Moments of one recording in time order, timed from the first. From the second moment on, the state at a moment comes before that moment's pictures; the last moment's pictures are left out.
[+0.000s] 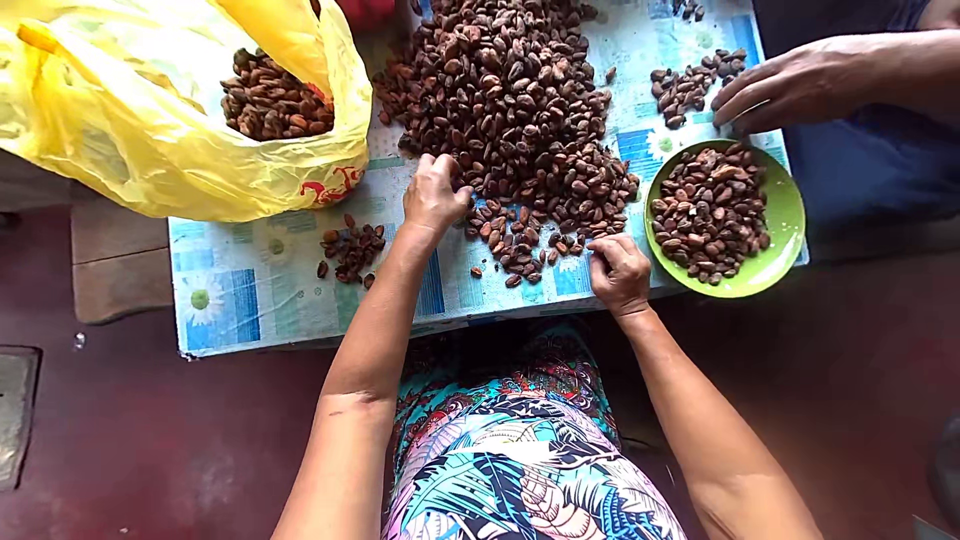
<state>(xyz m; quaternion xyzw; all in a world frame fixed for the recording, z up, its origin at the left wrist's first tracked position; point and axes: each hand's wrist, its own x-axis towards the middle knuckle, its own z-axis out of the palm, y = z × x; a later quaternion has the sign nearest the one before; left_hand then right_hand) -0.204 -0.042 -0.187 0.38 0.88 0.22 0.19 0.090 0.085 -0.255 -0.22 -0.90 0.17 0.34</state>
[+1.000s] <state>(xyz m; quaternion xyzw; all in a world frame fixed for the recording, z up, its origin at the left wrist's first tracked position) -0.223 -0.037 -0.171 0.27 0.93 0.14 0.20 0.089 0.080 -0.252 -0.22 -0.90 0.18 0.34</state>
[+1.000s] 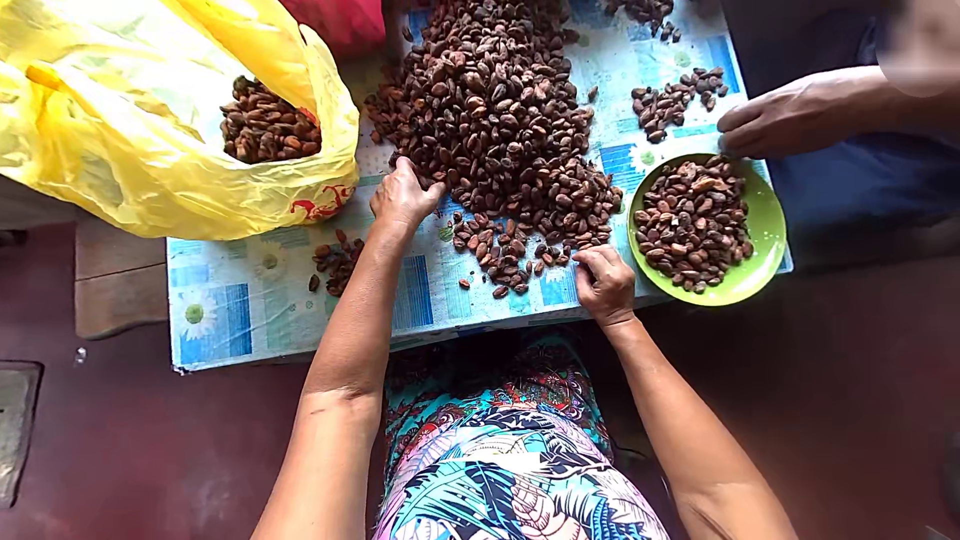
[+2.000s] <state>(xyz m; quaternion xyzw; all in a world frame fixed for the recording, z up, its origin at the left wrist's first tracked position) -0.224 -0.062 -0.178 0.10 0.68 0.61 0.40 0.091 0.083 -0.253 -0.22 -0.90 0.17 0.34</state>
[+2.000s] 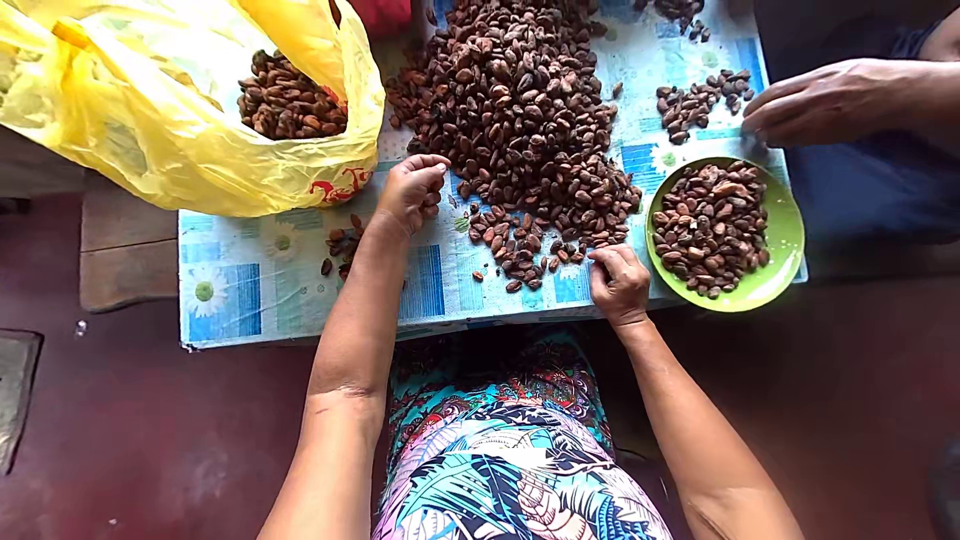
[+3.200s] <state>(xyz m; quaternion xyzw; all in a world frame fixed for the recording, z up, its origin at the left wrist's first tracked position) -0.017 0.114 -0.106 0.20 0.56 0.49 0.63 0.085 0.078 -0.252 -0.22 -0.89 0.17 0.38</state>
